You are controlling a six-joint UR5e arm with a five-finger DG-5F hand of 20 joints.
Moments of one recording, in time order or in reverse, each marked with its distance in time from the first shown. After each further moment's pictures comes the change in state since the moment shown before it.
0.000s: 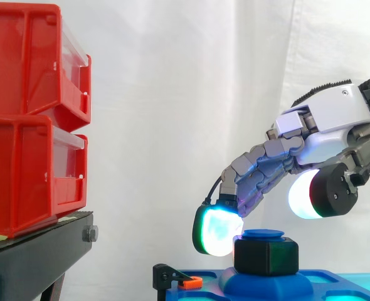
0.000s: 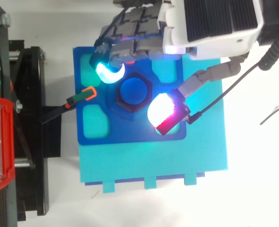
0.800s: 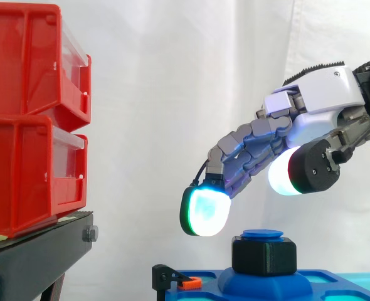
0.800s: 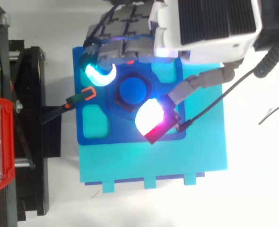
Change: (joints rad) arm 0.033 0.000 0.023 0.024 0.058 0.009
